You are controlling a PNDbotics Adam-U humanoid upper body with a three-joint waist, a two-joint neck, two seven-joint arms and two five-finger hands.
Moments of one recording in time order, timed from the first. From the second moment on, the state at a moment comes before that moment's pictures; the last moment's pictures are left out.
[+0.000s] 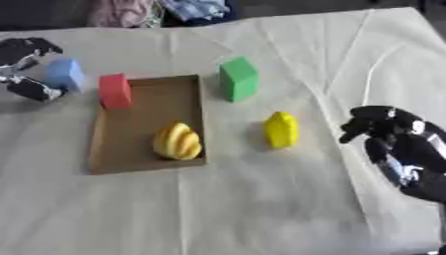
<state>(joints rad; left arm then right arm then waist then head) -0.49 0.89 -0.06 -1.19 -0.83 0.03 -0.24 -0.42 -0.16 -0.02 -1.60 -0.13 -0.26 0.78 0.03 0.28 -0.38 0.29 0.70</state>
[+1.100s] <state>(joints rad) -0.35 0.96 -0.05 -1.62 -0.73 0.03 -0.24 -0.40 -0.16 -0.02 -1.60 -0.13 -0.25 0.78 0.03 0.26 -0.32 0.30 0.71</state>
